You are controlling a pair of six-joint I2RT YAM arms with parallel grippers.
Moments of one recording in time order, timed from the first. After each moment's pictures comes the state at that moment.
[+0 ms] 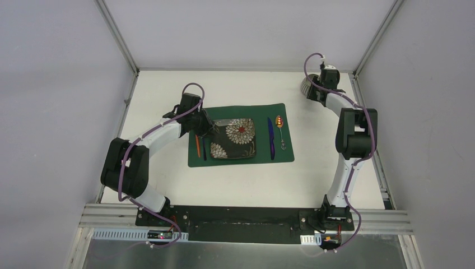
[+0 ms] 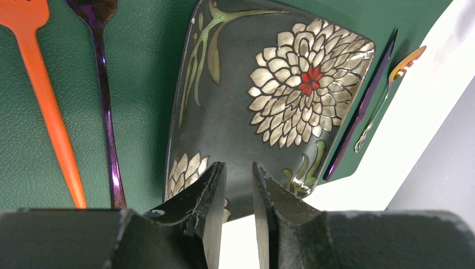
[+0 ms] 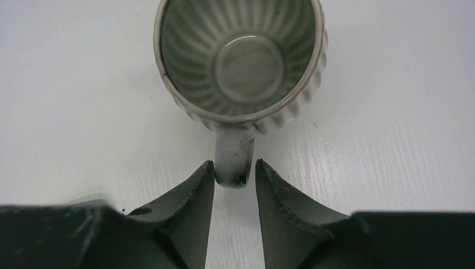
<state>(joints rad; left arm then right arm) -0.34 1.55 0.97 -0.22 0.27 -0.71 0.01 2.08 1.50 -0.12 0.03 0.18</state>
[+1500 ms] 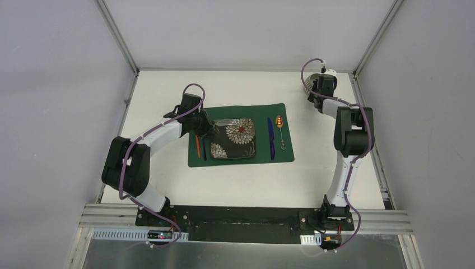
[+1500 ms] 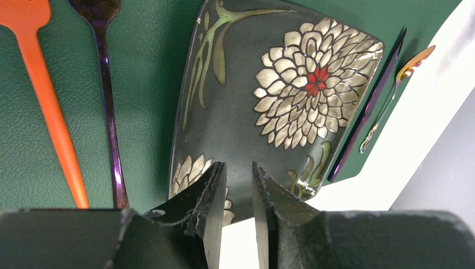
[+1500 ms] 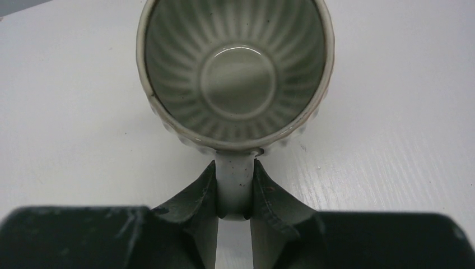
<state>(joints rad) -0.34 1.57 0.97 -0.23 0.27 -0.71 0.01 2.13 1.41 0.13 0.12 0.23</state>
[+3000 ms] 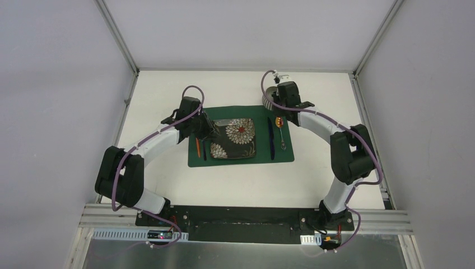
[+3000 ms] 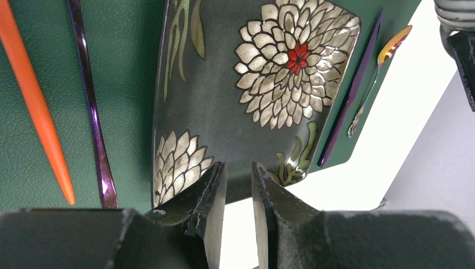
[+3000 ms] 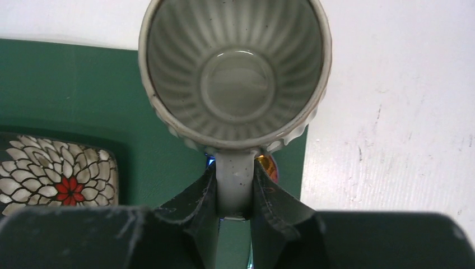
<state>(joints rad) -0.37 1.46 0.90 -0.20 0.27 -0.73 0.42 1.78 1.23 -0.18 0.16 0.17</state>
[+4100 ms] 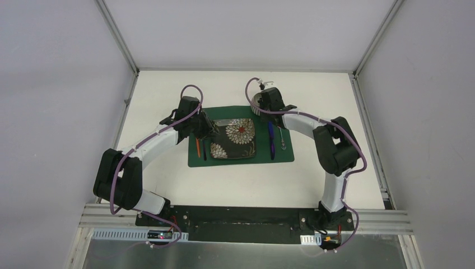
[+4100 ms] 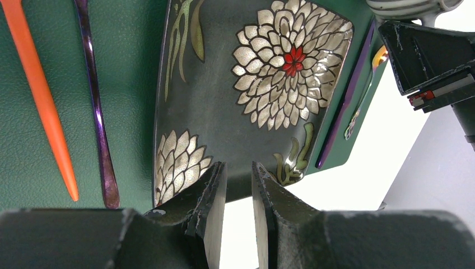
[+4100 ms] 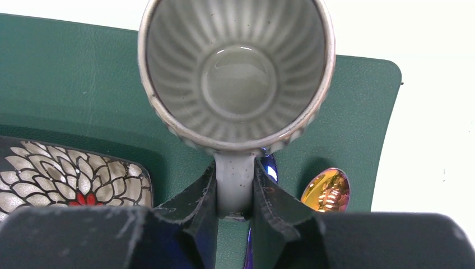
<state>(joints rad) -0.37 1.44 0.90 -0.20 0.25 -0.73 0.54 1.93 1.28 -0.13 0.22 0.22</state>
